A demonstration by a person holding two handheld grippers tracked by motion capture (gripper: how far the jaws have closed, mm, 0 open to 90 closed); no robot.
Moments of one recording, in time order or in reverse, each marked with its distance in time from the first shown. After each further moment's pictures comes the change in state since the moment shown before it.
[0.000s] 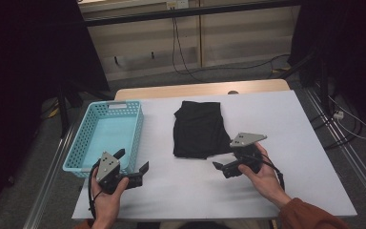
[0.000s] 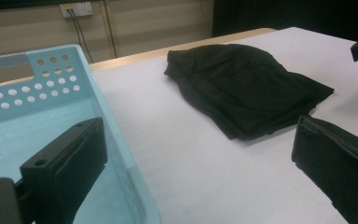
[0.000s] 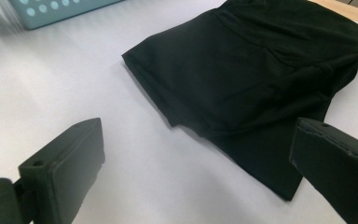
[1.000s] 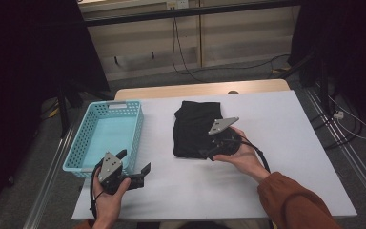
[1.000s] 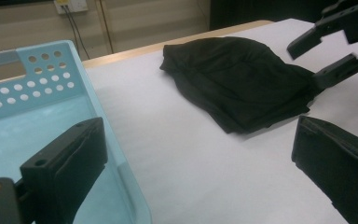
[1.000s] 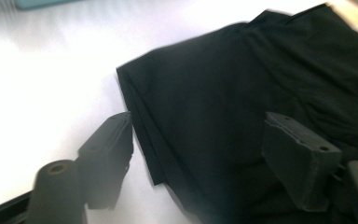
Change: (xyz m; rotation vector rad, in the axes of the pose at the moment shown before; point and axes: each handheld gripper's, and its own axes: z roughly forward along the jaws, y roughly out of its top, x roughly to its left) left arm -0.003 -0.001 0.002 0.022 -0.009 0.020; right arm -0.016 0.041 0.057 0.102 0.117 -0.164
